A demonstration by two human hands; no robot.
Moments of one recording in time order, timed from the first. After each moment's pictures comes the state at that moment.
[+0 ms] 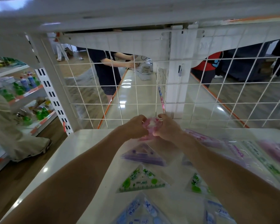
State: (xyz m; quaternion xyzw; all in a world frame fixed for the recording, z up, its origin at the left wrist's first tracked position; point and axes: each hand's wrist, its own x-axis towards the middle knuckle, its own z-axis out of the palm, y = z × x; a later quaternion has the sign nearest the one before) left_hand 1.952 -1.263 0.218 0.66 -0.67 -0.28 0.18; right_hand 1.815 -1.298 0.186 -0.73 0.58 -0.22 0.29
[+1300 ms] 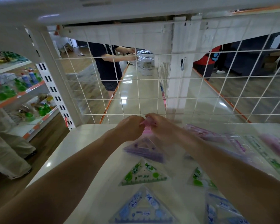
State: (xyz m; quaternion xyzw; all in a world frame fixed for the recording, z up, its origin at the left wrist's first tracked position) left_hand 1.972 -1.250 0.200 0.65 -0.75 -0.08 0.12; right_hand 1.826 -1.280 0.188 -0.81 0.44 -0.21 0.32
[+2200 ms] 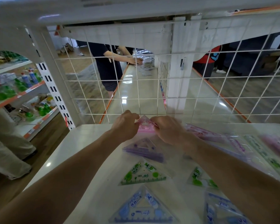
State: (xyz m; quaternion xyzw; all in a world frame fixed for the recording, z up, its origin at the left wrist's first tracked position) left_hand 1.981 -1.247 0.200 0.66 -0.72 -0.03 0.20; right_hand 1.814 -1.275 0.185 -0.87 0.44 -0.20 0.08
